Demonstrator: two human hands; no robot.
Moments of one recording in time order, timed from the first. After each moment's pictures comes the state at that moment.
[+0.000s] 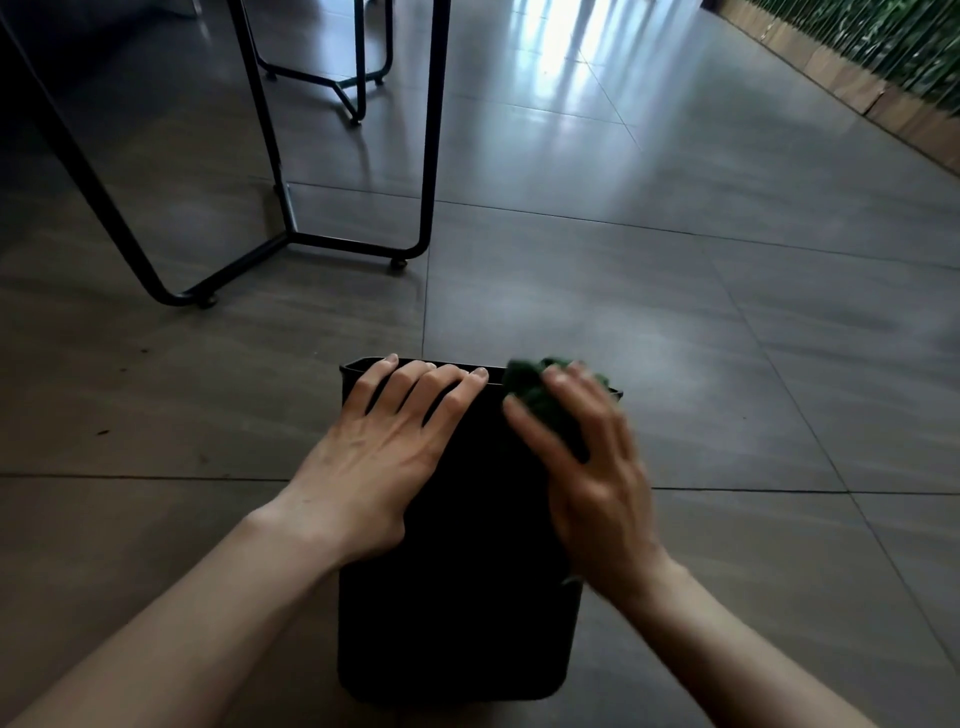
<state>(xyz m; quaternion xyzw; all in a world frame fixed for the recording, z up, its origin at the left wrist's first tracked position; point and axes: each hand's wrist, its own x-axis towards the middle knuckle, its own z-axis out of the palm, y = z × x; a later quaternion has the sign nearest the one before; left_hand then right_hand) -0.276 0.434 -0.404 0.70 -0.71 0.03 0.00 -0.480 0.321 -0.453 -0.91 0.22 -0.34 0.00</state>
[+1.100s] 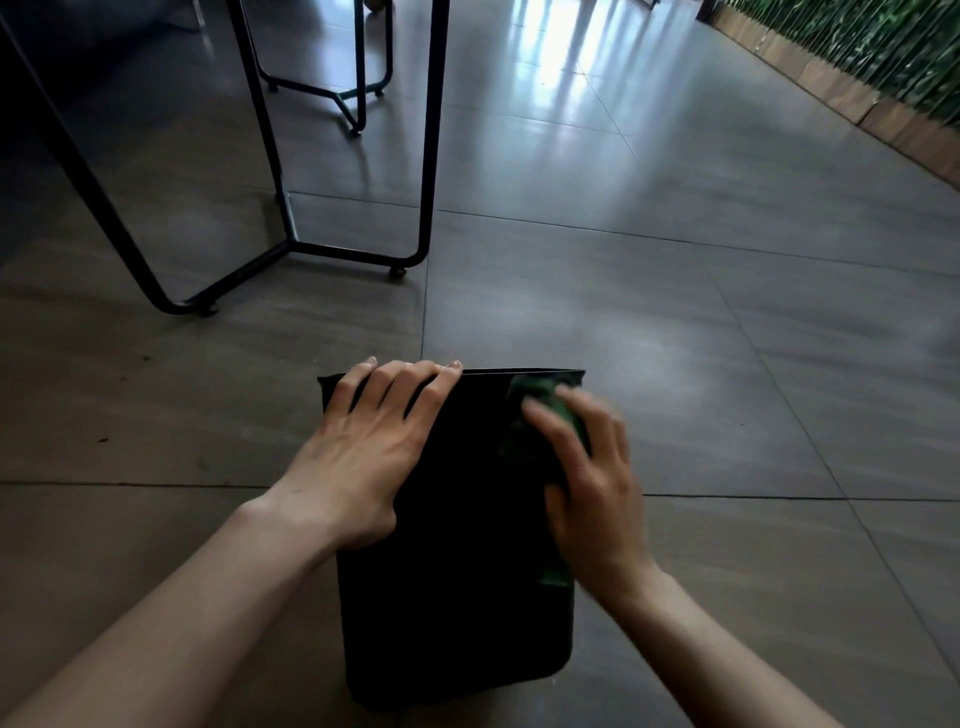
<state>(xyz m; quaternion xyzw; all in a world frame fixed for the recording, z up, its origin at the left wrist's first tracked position) -0.262 0.432 -0.405 0.72 -0.69 -0.02 0.04 -0.478 0.323 -0.459 -0.89 0.32 -0.31 0.09</state>
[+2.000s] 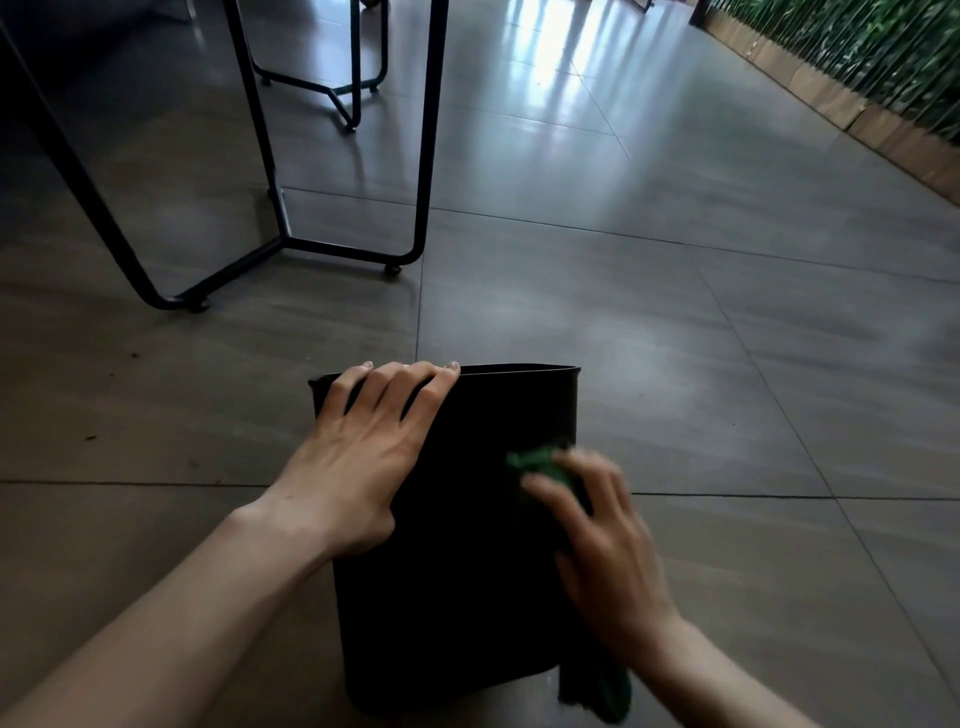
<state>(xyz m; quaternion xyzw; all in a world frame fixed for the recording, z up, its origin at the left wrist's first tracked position) -0.265 0.435 -0.406 0.72 -0.69 -0.02 0.05 -0.516 0.349 -0.471 -0.93 0.30 -0.22 0.06</state>
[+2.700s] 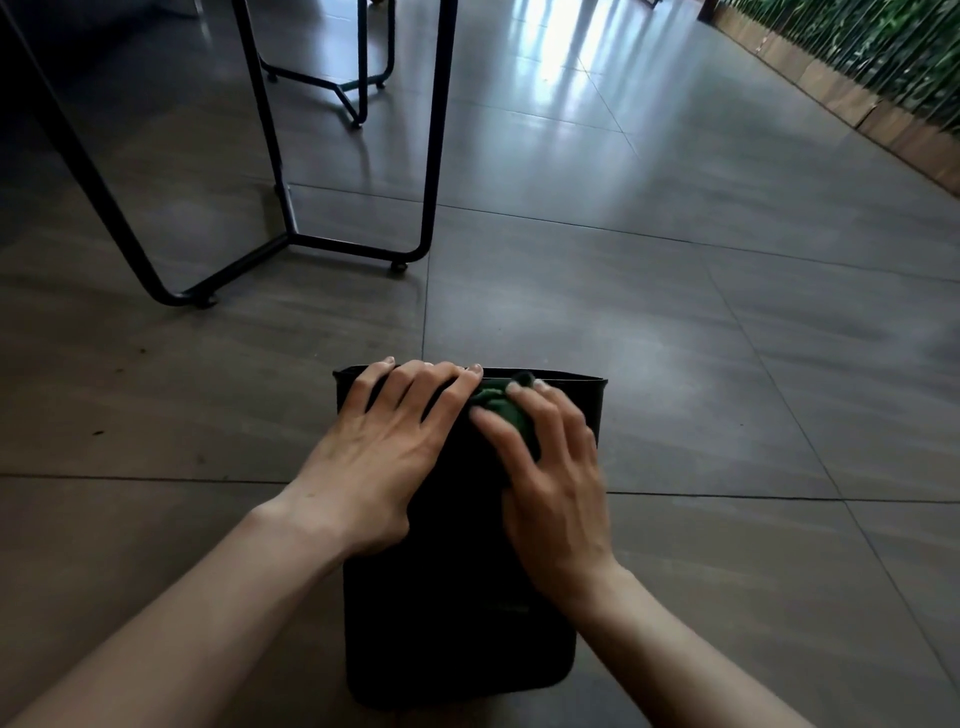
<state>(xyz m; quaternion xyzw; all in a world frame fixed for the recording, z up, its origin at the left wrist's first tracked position) -0.270 0.431 -0.409 0.71 -0.70 0.00 0.02 -0.447 0.348 -0.460 -0.91 0.28 -0.31 -0.02</state>
